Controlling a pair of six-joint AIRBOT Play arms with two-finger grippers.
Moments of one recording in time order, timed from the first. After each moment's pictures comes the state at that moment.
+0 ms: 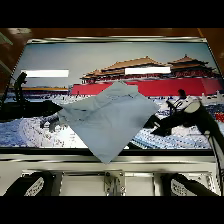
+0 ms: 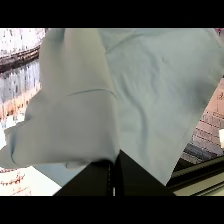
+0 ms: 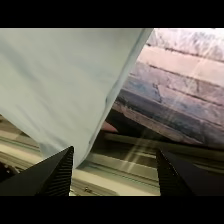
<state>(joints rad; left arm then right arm) 0.06 -0.87 0.88 0.87 -1.10 -1.37 -0.09 -1.24 0.72 -0.89 1.23 1.50</state>
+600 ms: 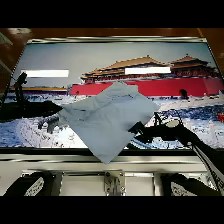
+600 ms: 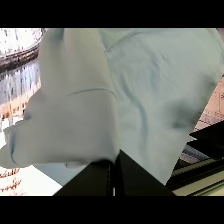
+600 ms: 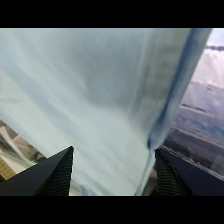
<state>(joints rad) 0.06 -0.87 0.88 0.87 -1.11 -1.37 0.12 -1.30 0.49 -0.50 0.82 1.42</state>
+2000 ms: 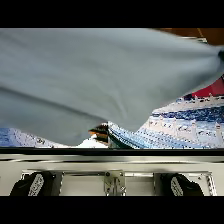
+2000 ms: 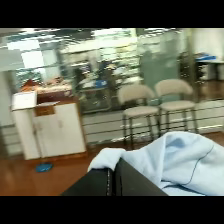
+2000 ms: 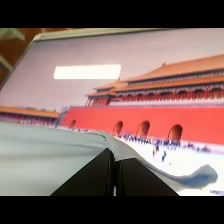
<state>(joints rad) 0.43 -0.69 2.04 1.07 -1.11 -1.29 -0.31 -0.78 1.70 -0.87 1.49 1.49</state>
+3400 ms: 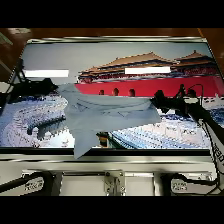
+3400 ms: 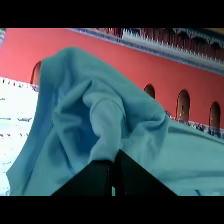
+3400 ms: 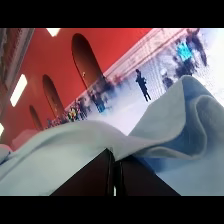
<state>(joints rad) 0.13 -1.32 1.09 0.80 -0.77 -1.29 -0.13 -1.50 0.89 -0.43 0.63 1.29</state>
